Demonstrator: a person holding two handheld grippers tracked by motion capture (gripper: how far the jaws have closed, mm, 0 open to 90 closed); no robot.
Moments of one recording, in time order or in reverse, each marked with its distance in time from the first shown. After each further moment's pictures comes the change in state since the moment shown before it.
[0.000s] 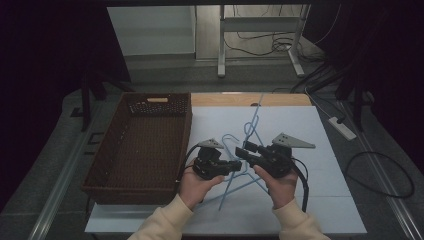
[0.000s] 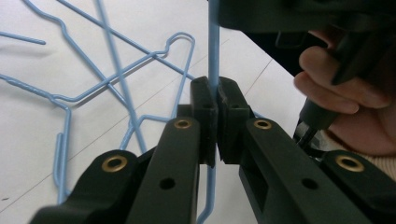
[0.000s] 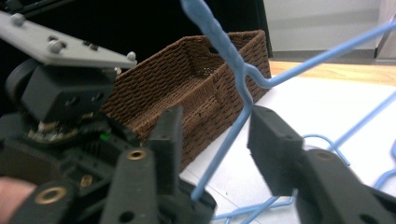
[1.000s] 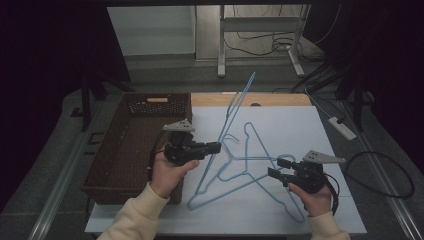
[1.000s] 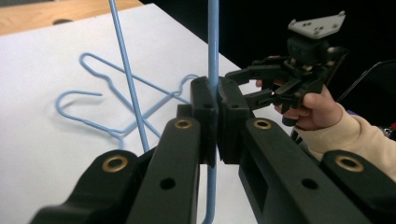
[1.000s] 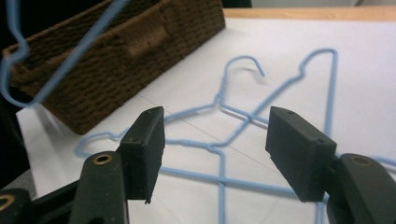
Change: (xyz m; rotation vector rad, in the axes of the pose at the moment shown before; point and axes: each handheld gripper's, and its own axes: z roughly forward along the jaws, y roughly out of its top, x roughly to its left) left arm 0.008 0.028 -0.084 -0.111 0.014 0.079; right arm -0.066 -0.049 -0.064 0.146 -0.070 -0.008
